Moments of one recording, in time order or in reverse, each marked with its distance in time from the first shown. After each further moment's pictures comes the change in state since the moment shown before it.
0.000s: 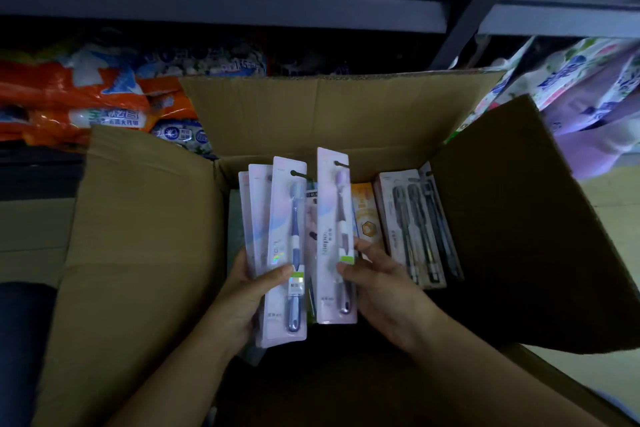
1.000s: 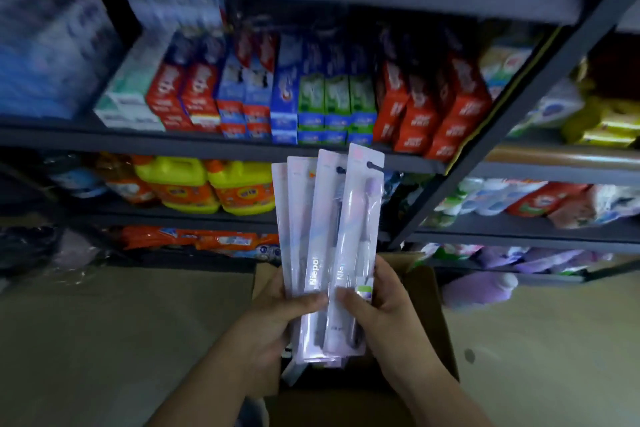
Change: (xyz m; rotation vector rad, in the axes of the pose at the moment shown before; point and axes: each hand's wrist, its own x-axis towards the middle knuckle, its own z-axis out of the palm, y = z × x) left_hand -0.313 0.370 0.184 -0.066 -0.181 0.033; right_hand -0.343 -0.265 0.228 -0.387 -0.168 -0.443
